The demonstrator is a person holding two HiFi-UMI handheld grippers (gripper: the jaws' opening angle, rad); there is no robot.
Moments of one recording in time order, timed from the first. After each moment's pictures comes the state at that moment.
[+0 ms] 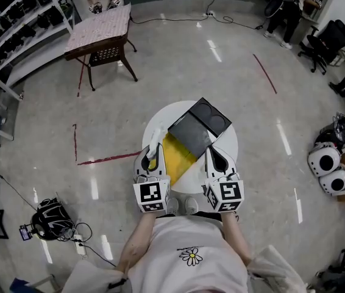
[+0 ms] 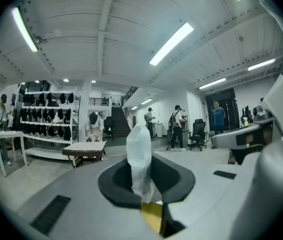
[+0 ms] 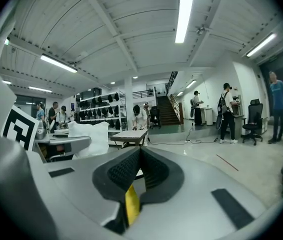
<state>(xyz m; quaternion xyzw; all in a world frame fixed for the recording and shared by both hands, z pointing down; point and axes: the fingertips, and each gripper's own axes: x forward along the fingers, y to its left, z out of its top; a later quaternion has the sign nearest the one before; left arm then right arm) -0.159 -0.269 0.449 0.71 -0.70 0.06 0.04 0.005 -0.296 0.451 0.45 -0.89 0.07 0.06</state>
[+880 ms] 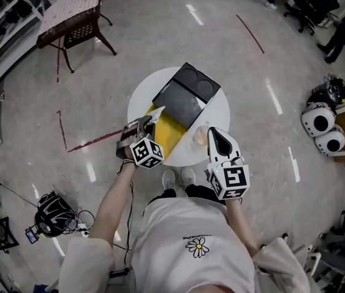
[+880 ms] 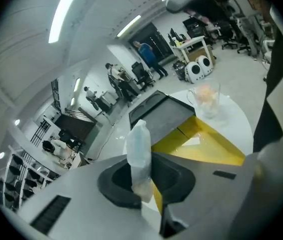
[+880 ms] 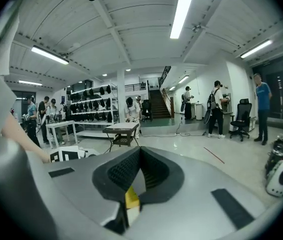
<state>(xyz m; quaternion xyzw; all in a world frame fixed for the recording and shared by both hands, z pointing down) -0.147 -0.323 0.628 0.74 -0.44 0.50 -0.11 0.041 -0.277 0.473 0.50 -0.86 0.09 0.10</state>
